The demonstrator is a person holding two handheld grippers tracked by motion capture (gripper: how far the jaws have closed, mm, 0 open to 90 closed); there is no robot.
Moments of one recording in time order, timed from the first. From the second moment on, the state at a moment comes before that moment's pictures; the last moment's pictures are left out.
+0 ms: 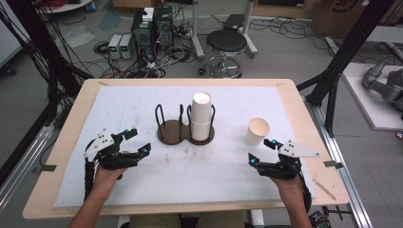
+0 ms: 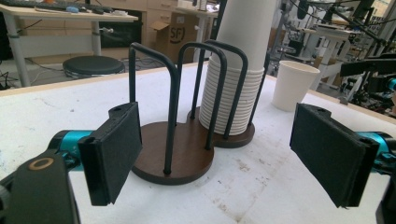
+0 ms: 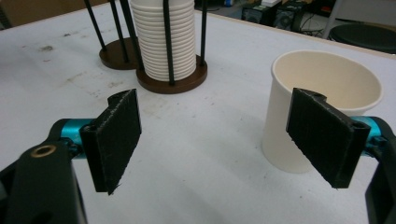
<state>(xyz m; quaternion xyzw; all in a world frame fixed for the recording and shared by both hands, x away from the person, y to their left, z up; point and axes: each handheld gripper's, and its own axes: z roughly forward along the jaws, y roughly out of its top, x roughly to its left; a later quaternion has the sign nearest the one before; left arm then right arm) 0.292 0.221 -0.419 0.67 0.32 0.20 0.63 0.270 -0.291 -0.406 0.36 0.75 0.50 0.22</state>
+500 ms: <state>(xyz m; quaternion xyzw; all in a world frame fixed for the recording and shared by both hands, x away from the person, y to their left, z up) 0.282 0.225 -0.419 0.68 0.32 0.20 0.63 0.269 -0.285 -0.402 0.36 0.75 0.51 0.22</state>
